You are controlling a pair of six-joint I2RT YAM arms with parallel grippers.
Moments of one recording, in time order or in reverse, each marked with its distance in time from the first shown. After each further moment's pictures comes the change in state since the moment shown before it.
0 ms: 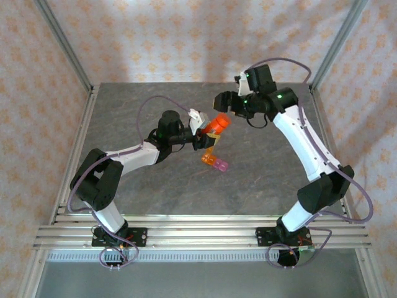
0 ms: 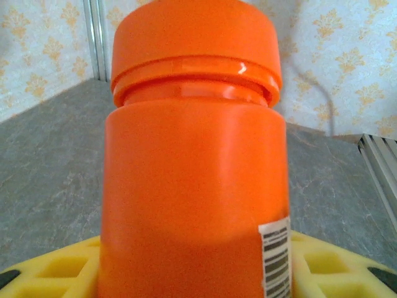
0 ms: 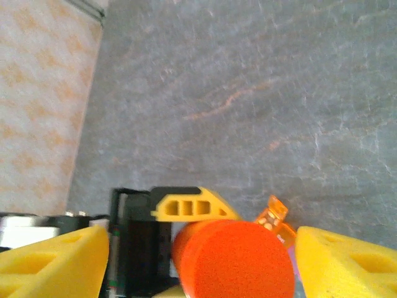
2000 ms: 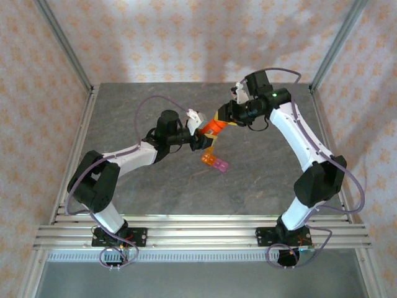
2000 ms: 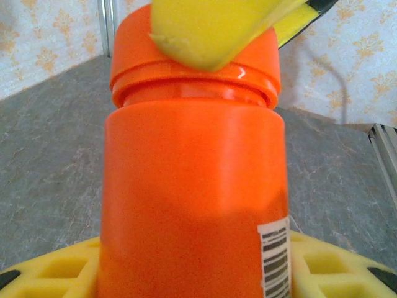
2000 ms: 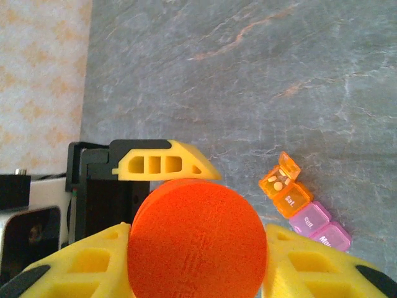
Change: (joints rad) left arm 0.008 -0.031 0.000 -0.110 -0.028 0.018; right arm -0.040 0.065 -0.104 -0.034 -0.192 -0.045
